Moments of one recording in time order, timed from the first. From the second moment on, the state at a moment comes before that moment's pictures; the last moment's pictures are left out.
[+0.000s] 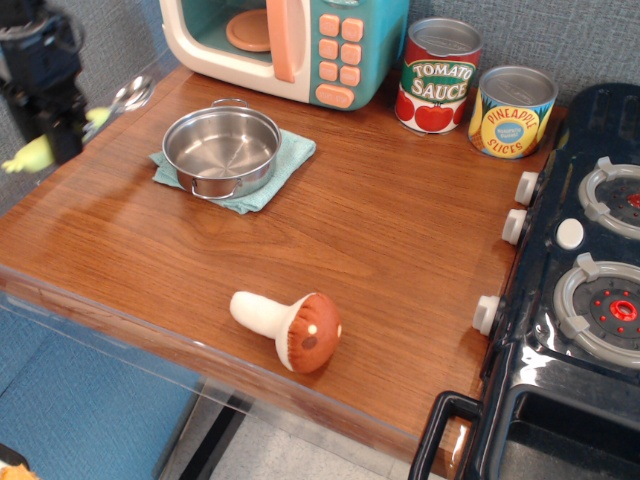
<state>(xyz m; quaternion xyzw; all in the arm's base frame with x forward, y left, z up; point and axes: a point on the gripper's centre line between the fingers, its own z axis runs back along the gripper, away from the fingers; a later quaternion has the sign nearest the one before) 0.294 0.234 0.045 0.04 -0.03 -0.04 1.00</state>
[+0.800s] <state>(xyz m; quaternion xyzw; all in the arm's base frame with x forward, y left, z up) 0.295 0.218 0.014 0.02 0.01 -0.04 1.00</state>
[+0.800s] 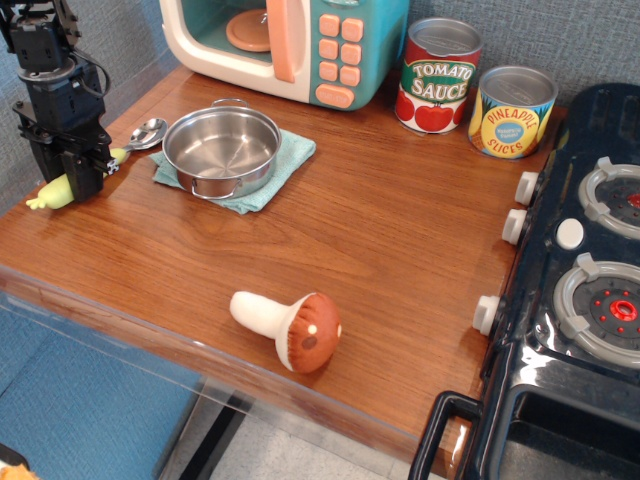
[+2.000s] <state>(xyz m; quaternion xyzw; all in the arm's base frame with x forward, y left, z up) 0.285 0.207 0.068 0.01 -0.03 -0.08 1.00</state>
